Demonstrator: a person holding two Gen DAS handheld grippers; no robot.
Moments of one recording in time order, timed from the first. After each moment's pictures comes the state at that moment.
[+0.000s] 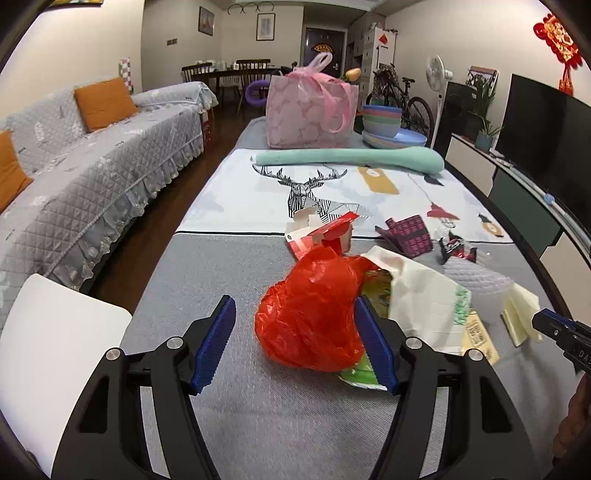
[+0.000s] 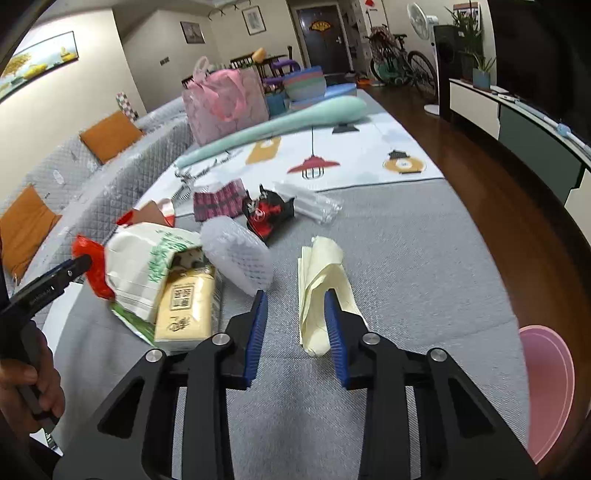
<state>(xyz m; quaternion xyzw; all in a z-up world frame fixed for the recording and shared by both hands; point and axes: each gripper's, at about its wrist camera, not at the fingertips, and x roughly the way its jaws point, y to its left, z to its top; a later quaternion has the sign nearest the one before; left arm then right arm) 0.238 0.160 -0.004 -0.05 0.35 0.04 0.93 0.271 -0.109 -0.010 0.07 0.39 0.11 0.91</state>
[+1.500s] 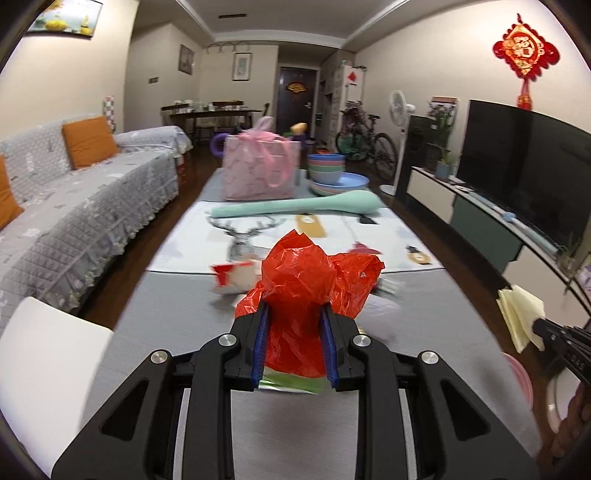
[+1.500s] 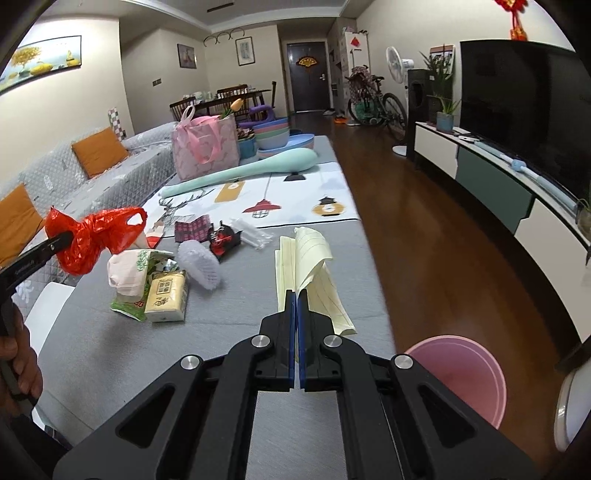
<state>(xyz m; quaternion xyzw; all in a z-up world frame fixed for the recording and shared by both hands) 0.163 0.078 0.061 -0.05 0.27 -0.01 0.96 0.173 -0.189 0.057 0.03 0.32 0.06 0.95</state>
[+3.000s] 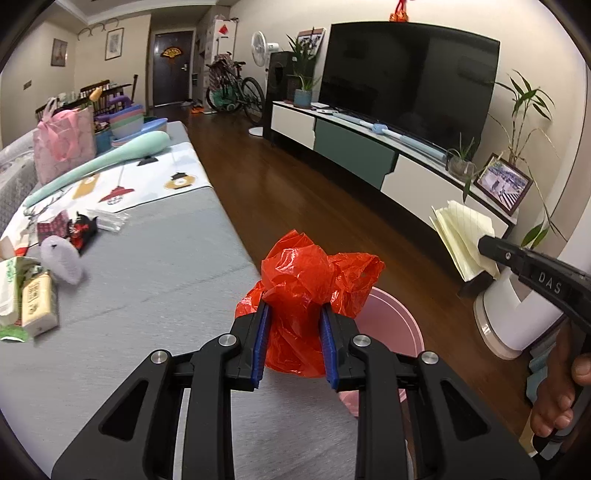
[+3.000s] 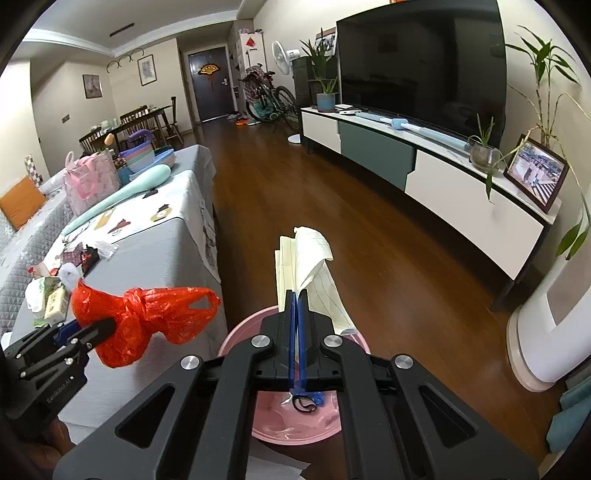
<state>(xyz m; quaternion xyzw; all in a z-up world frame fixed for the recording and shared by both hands) 0.135 -0.224 0.000 0.02 0.35 -0.23 0.91 0.110 -0.402 0.037 0.10 0.32 -0.11 0.93</state>
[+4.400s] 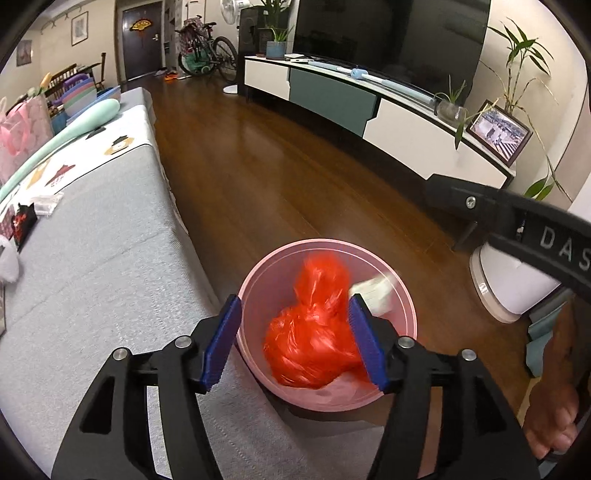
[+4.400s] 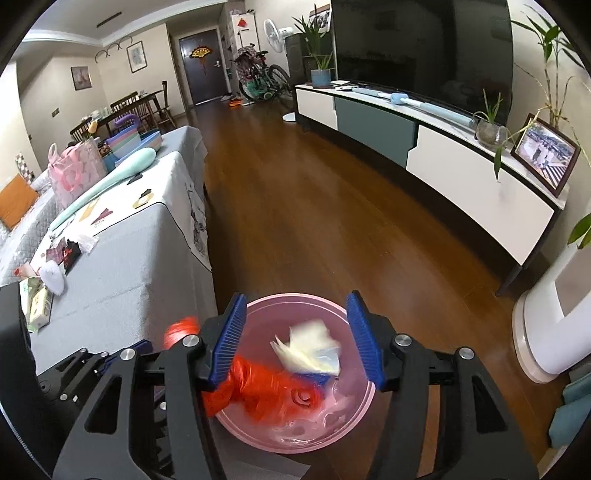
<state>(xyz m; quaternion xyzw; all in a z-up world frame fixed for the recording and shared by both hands) 0.157 -0.292 -0.040 0.06 0.42 -0.26 0.87 0.146 -0.414 0.012 0.11 0.36 -0.11 0.92</state>
